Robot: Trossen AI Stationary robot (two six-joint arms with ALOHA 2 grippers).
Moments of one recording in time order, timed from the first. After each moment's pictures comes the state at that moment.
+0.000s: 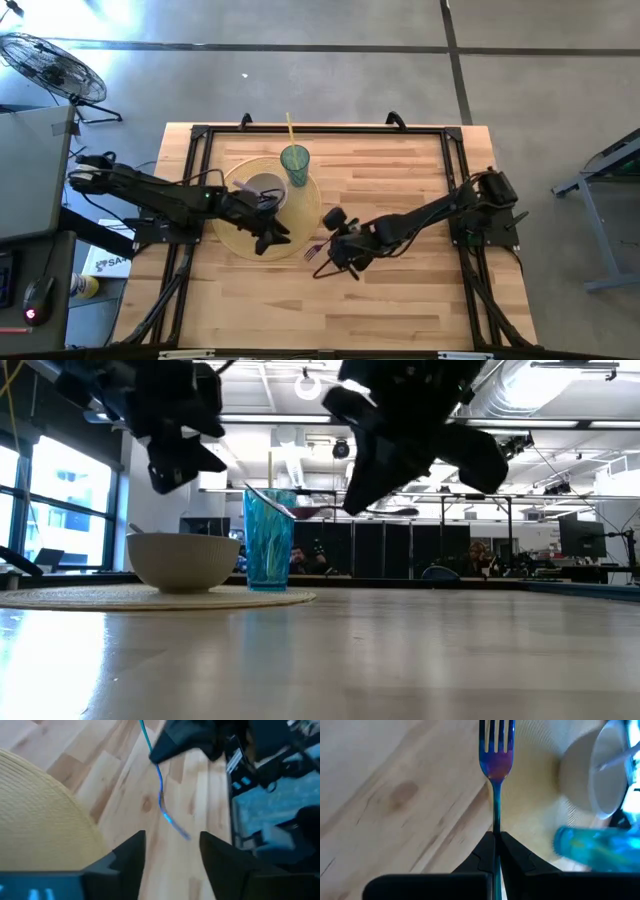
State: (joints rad) left arm -0.14 1.13 0.59 0.03 0.11 -0.69; right arm 0.30 1.82 1.28 -0.49 0.42 -0.57
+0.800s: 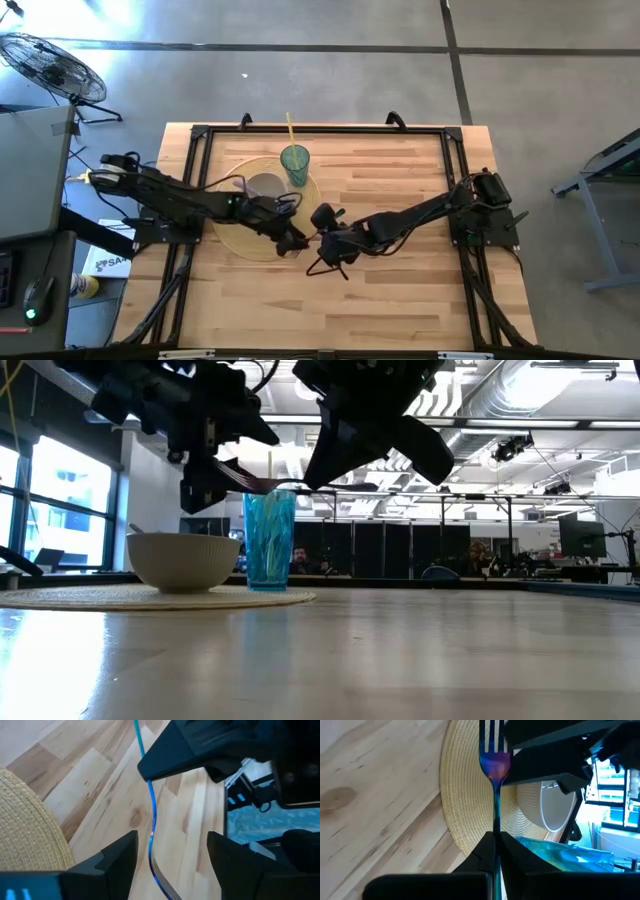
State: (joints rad) left arm -0.14 1.38 0.67 0.24 0.13 -0.85; right arm 0.28 1.86 1.38 -0.43 0.50 -0.77
